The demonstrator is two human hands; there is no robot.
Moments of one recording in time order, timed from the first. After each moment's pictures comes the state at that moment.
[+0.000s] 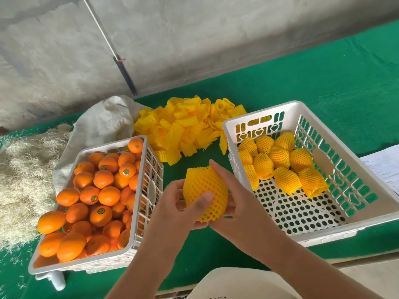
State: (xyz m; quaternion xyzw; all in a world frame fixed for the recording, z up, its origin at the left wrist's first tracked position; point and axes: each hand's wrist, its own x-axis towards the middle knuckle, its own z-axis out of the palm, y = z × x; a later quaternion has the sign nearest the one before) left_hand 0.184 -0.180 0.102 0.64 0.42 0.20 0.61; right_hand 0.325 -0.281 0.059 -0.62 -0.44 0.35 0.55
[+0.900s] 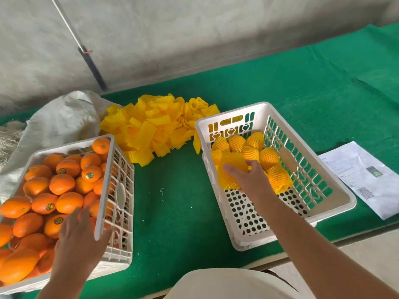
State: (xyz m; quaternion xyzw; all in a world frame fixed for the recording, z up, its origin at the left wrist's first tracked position) left_hand 0.064 -0.049 -0.026 0.81 0.58 -0.04 0.09; right_hand 0.444 -0.270 -0.013 -0.77 -0.10 0.32 0.54
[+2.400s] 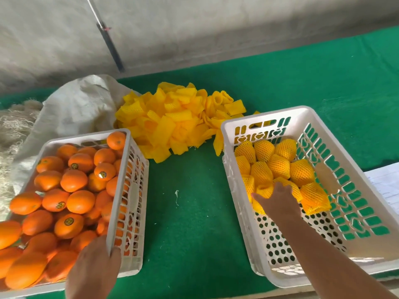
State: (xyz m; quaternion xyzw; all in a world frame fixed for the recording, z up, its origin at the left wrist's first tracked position) left_hand 0.057 -0.042 -0.092 0.75 0.65 -0.02 0.10; right_hand 0.499 -0.232 -0.123 -0.95 -0.19 0.24 0.12
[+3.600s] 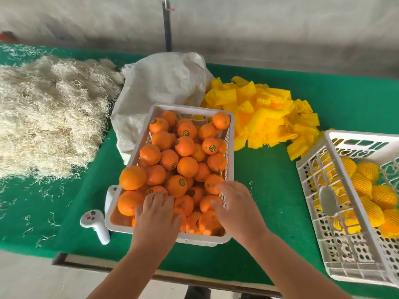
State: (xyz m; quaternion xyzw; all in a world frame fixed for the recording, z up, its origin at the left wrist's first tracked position) left_hand -0.097 0.028 -0.042 0.85 0.52 0.04 0.08; right_hand 0.122 -0.047 -0.031 -0.79 -0.54 0.19 0.23
